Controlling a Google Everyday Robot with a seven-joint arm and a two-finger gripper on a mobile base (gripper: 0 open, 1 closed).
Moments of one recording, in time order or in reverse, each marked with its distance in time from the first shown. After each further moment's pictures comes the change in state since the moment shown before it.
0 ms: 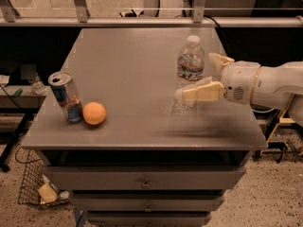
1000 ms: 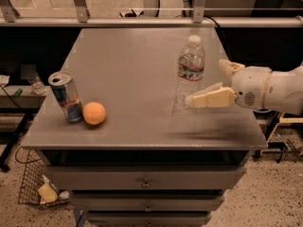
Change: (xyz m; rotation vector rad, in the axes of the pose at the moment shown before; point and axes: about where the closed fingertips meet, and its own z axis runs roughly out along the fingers) arm -0.018 0.006 -0.022 -0.030 -0.070 0.016
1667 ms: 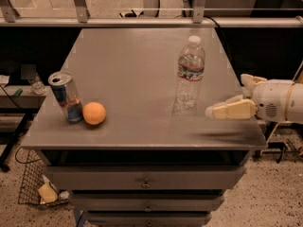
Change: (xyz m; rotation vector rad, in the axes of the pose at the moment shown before) arm -0.046 0.022 -0.045 -0.094 -0.121 0.056
